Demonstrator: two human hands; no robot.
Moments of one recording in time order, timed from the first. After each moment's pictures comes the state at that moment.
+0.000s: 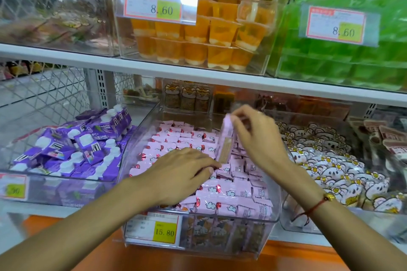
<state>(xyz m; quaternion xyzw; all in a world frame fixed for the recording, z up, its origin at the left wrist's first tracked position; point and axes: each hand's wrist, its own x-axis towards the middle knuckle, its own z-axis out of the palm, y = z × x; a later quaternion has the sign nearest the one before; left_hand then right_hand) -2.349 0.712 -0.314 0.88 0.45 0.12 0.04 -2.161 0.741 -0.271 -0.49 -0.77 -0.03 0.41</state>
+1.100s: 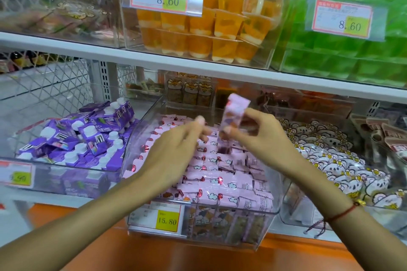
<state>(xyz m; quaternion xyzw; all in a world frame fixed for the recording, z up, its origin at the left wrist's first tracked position) -2.345 0.692 -0.299 0.69 0.51 0.46 0.24 -2.160 0.716 -0.264 -0.46 -0.78 0.16 0.39</state>
